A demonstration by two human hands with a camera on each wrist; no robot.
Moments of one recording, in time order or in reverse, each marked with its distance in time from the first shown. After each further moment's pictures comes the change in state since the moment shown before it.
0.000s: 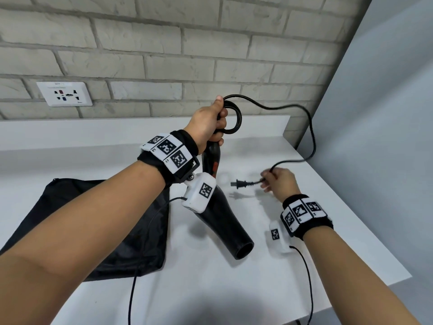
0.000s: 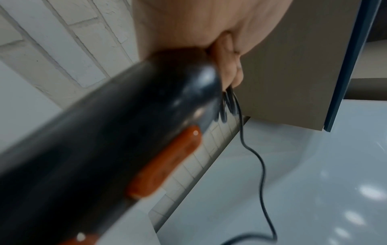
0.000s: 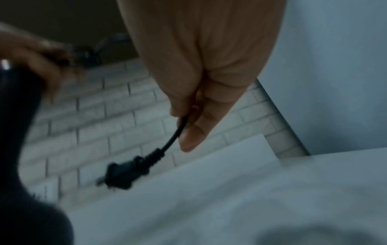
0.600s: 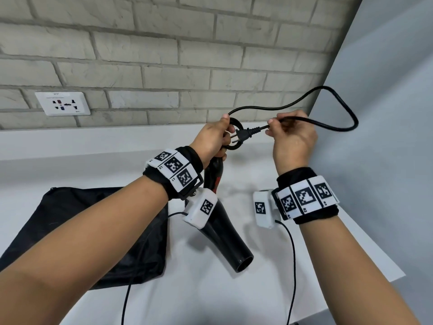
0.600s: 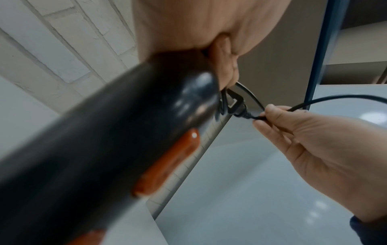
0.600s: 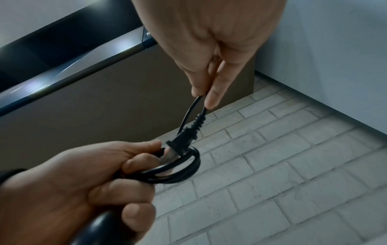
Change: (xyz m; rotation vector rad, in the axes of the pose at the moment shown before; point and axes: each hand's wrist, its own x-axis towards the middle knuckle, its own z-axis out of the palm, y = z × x) left_hand -0.010 -0.012 0.012 0.076 -0.031 0.044; right_hand -0.031 -0.128 -0.015 0.461 0.465 -0.507
